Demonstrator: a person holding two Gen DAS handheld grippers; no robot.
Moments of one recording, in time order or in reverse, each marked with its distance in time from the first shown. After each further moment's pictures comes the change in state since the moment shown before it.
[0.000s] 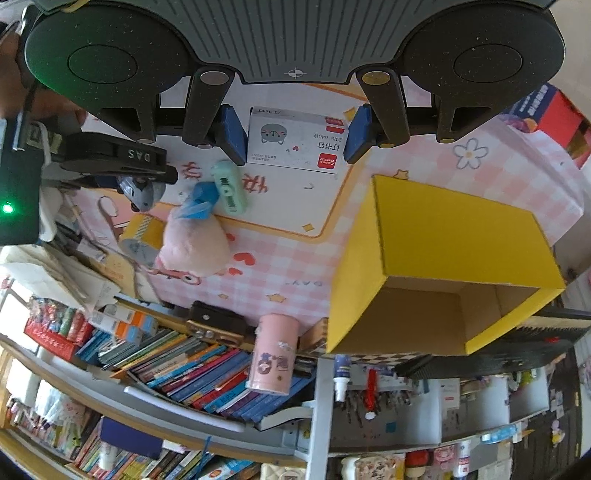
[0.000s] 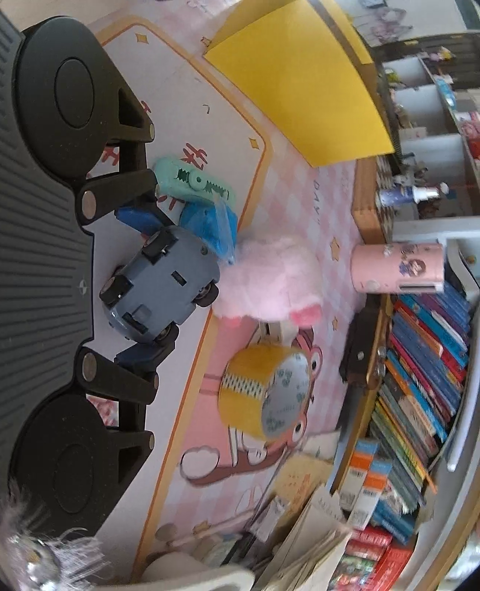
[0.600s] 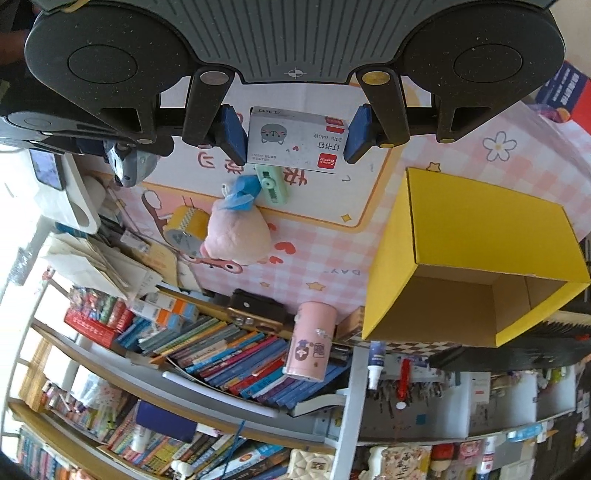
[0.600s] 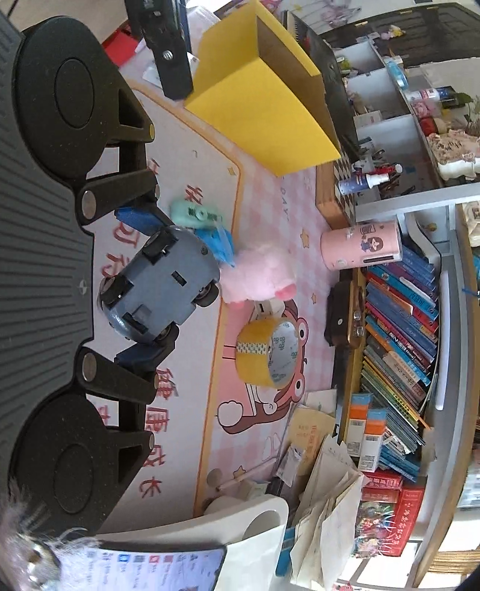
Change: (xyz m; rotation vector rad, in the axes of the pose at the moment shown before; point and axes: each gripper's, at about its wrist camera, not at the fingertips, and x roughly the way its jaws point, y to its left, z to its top) left arm -0.017 0.006 -0.001 0.013 -0.033 -0.145; right arm -0.093 0.019 -0.019 0.122 -0.048 -0.025
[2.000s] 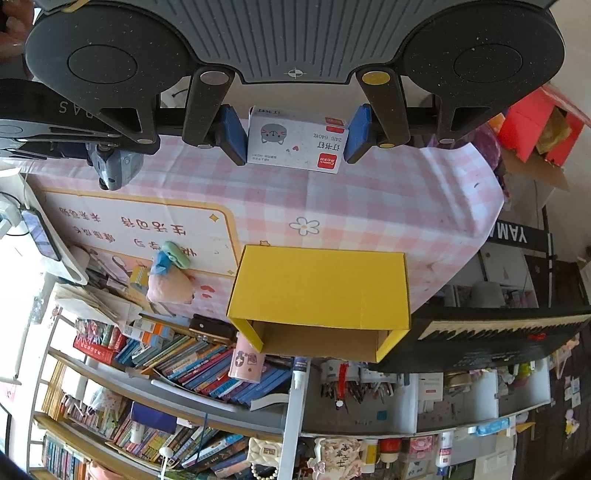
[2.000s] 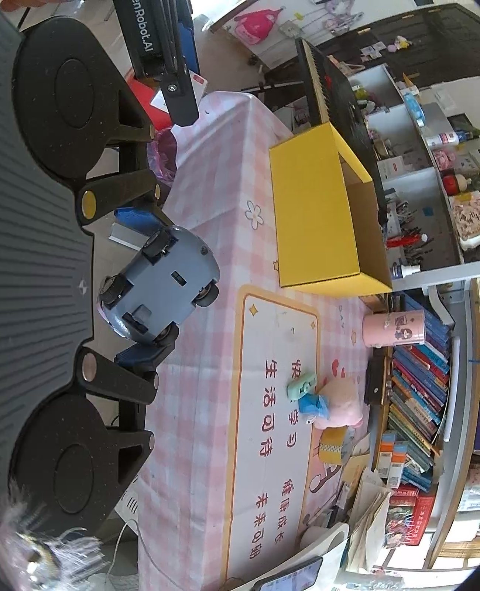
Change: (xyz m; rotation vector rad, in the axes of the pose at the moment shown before) left arm -0.145 0.186 -0.076 0.089 0.013 0.005; right arm -0.092 0.239 -0.109 0.073 0.030 -0.016
